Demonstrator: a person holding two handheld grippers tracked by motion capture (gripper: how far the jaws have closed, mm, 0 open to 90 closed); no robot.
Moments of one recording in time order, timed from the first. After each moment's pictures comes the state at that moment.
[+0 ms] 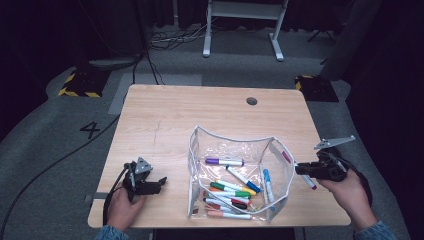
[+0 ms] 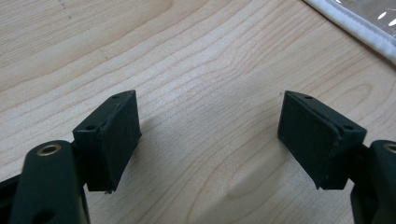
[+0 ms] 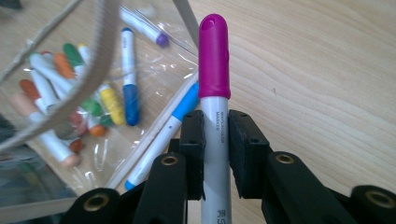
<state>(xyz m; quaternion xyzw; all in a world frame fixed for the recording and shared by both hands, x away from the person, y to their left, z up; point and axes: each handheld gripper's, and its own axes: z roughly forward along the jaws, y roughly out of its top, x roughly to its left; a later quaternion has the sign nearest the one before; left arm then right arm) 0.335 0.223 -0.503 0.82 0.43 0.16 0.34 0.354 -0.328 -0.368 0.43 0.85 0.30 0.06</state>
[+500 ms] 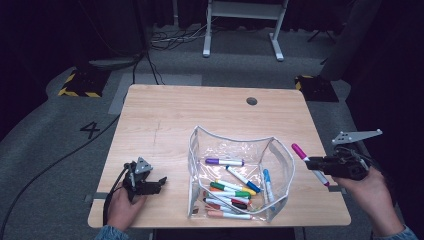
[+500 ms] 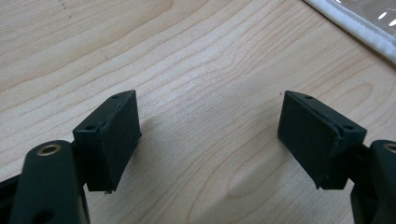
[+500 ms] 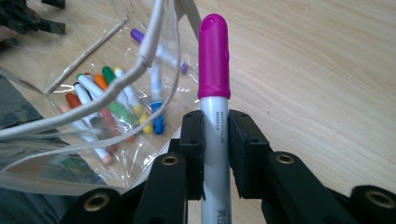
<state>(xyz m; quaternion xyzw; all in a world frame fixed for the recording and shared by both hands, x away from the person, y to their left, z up) 0.335 0.223 -0.503 0.82 0.43 0.16 0.34 0.331 -0.333 -0.310 0.41 0.85 0.33 0.08</state>
